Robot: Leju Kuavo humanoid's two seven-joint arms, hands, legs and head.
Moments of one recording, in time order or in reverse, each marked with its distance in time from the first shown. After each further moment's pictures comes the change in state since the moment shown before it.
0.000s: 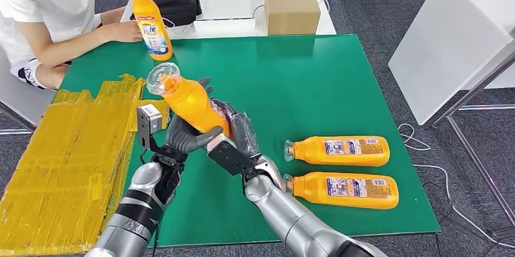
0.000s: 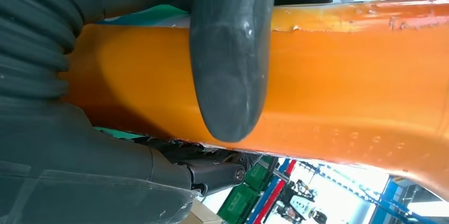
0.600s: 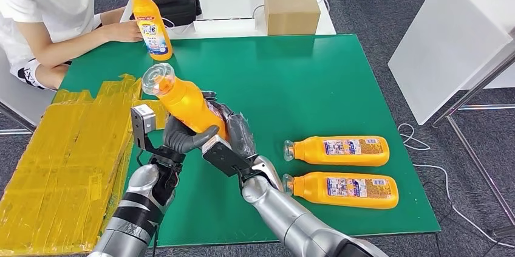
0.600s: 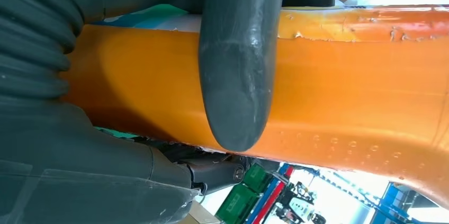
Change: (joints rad) left arm 0.021 -0.007 0.028 -0.033 0.041 0.044 0.030; right arm -0.015 0.001 0.060 0.016 -0.034 -0.028 0.014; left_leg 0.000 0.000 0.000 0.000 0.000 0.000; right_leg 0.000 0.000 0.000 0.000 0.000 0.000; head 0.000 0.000
